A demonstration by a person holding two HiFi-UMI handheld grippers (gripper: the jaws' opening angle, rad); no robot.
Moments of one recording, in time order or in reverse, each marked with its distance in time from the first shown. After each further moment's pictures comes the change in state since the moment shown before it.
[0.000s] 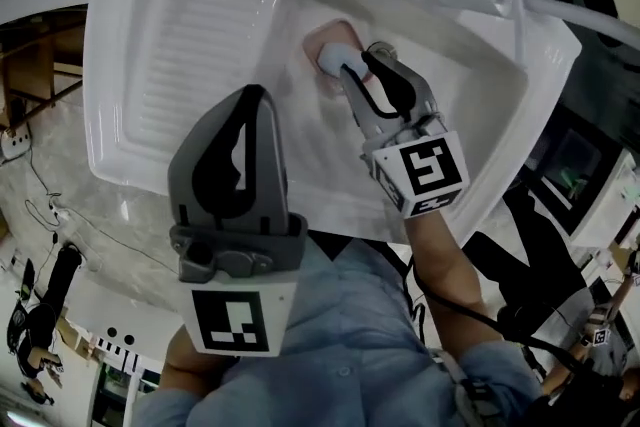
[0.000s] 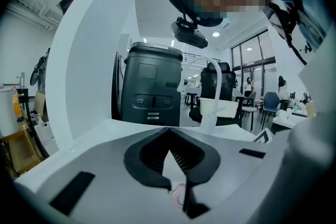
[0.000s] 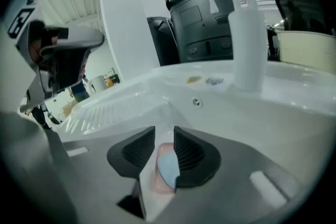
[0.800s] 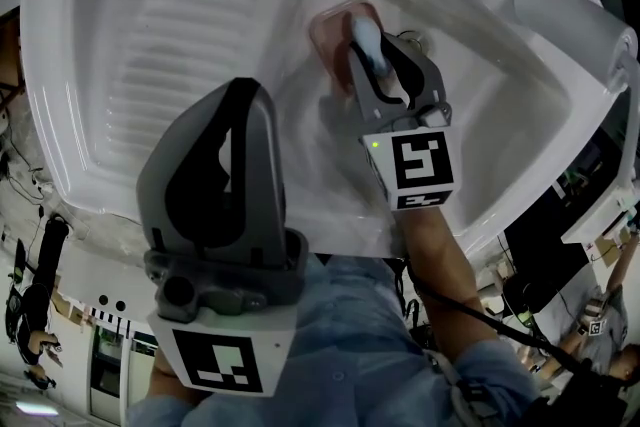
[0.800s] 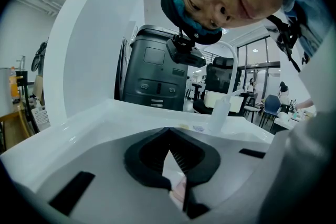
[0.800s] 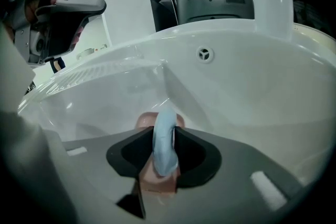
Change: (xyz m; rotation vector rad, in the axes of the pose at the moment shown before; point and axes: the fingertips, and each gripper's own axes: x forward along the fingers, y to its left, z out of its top) left arm 0.038 0.036 -0.049 -0.087 0.083 -0.012; right arm 0.065 -0.018 -0.061 -0.063 0.184 -0.094
